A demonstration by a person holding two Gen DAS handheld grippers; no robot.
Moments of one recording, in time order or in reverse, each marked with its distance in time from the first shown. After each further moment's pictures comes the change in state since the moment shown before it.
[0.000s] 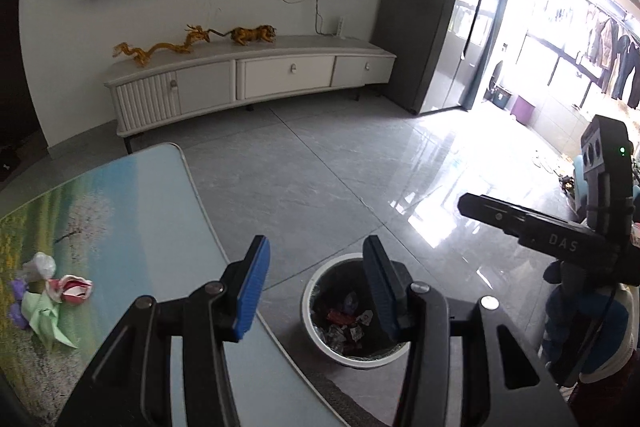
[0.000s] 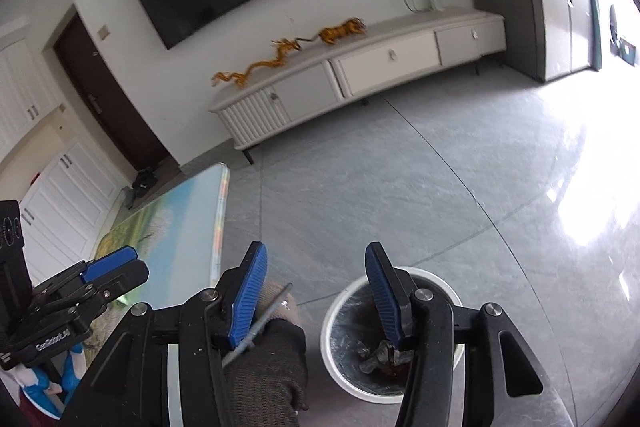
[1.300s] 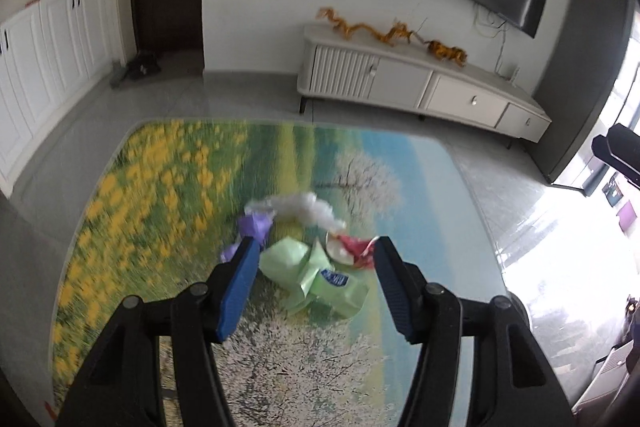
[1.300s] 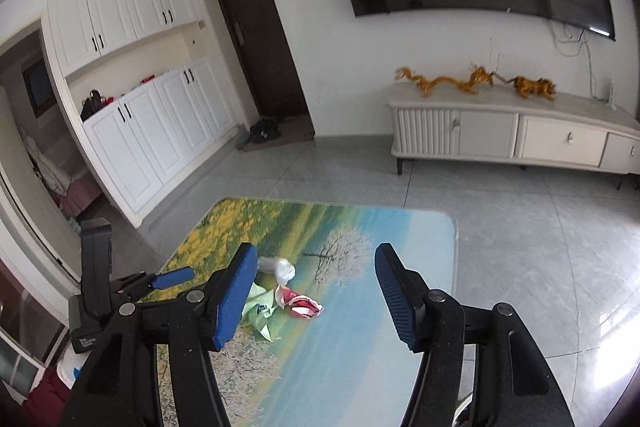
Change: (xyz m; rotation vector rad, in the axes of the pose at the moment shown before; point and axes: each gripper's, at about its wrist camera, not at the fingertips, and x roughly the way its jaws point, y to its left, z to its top) left arm -0.081 0.262 -0.066 -0.416 0.033 0.402; right arm 0.094 0.277 0.032 -0.435 0.075 0.351
